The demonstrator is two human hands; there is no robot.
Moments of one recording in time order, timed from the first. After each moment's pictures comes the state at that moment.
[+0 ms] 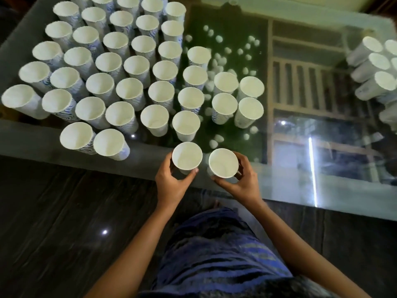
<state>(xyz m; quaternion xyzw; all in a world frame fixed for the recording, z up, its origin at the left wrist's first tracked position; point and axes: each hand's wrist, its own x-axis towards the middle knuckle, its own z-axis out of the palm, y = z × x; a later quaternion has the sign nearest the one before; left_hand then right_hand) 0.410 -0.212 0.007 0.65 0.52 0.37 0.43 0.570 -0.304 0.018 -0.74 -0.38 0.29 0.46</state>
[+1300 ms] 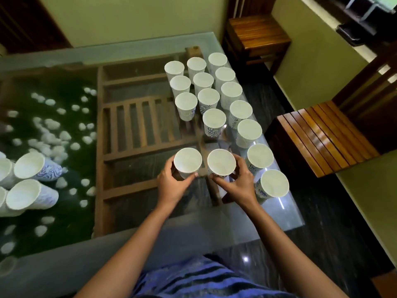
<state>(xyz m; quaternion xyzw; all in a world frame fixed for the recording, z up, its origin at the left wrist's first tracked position) 0.917 -0.392 0.023 0.75 0.40 0.25 0.47 1.028 -0.534 0.016 -0.79 -0.21 0.16 0.55</state>
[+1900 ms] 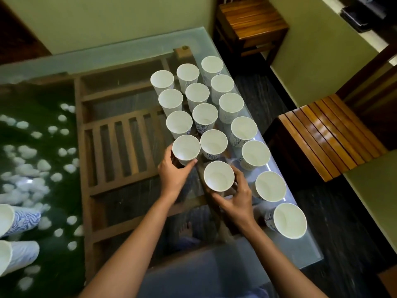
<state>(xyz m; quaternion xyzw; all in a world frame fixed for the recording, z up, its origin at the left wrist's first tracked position) 1.026 -0.316 0.007 0.74 0.40 0.24 0.49 1.062 -0.486 -0.002 -0.81 -0.18 0.12 0.54</state>
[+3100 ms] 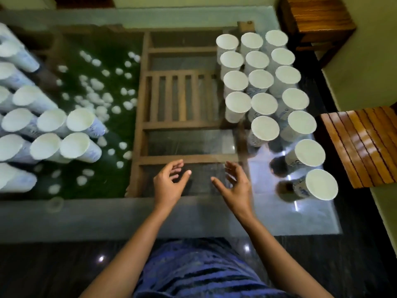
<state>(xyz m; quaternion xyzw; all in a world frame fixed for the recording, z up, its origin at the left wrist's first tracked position) 0.811 -0.368 0.003 0.69 0.47 0.26 0.49 0.935 -0.491 -0.010 -0.79 -0.23 0.24 0.51</state>
